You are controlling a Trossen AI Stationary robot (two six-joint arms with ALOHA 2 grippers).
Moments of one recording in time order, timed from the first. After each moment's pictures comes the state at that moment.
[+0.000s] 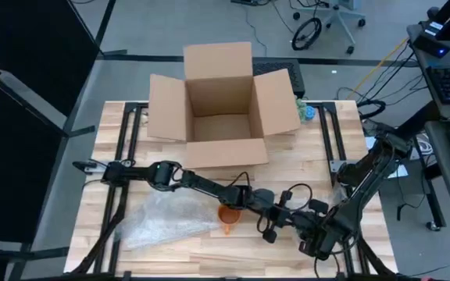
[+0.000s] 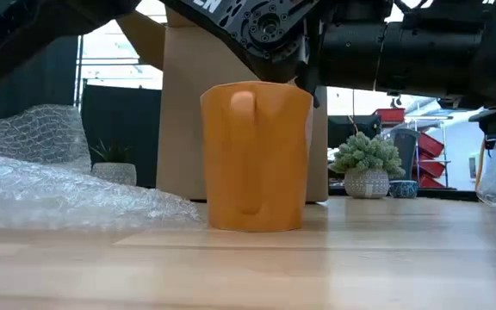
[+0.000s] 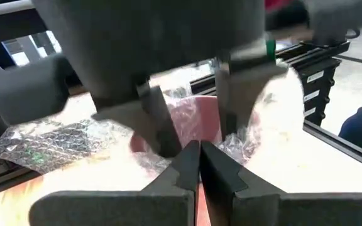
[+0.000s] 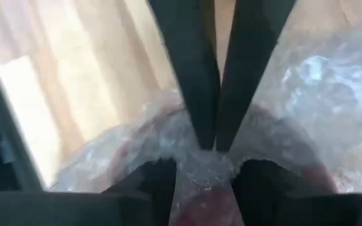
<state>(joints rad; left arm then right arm) -0.20 2.59 2.00 0.39 0.23 0.24 0.92 1.46 0.95 -0.84 0.21 1.32</state>
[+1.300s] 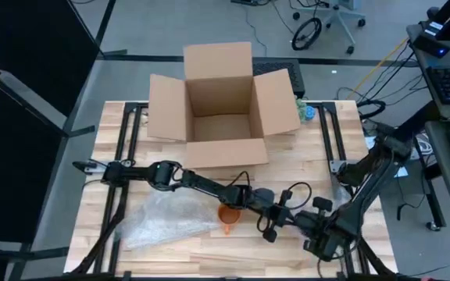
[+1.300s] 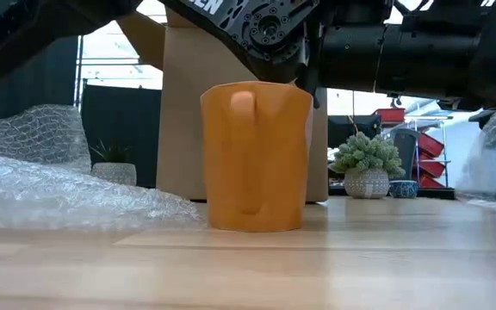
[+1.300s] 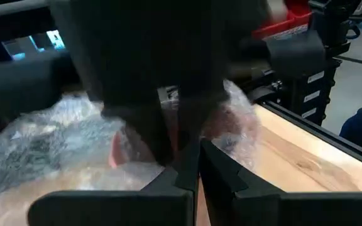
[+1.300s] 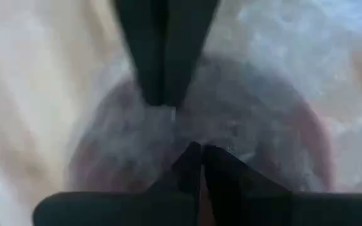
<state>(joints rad) -0.20 2.59 2.00 0.39 0.23 0.24 0.95 1.59 0.96 -0.95 0.23 1.31</state>
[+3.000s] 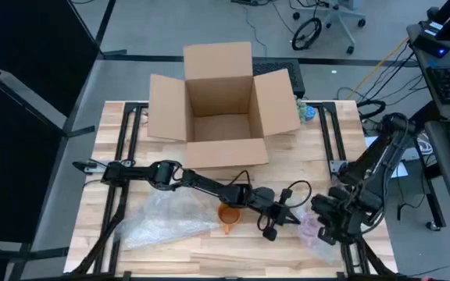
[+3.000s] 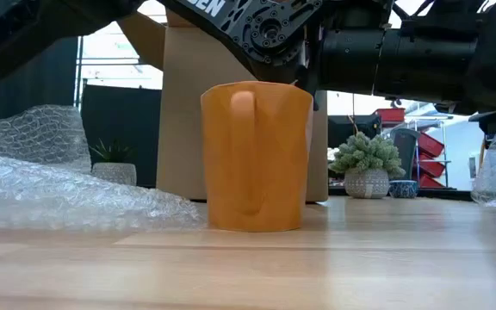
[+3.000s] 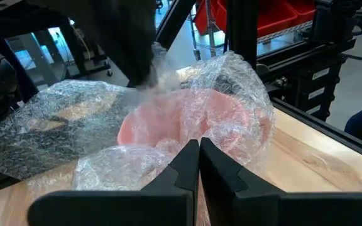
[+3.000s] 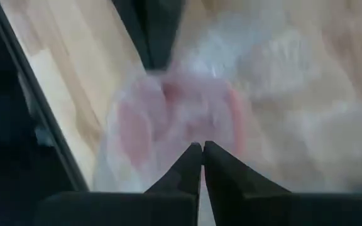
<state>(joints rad) -0.20 2.59 2.00 0.38 0.23 0.24 0.99 1.23 0.96 -1.07 0.23 1.43</state>
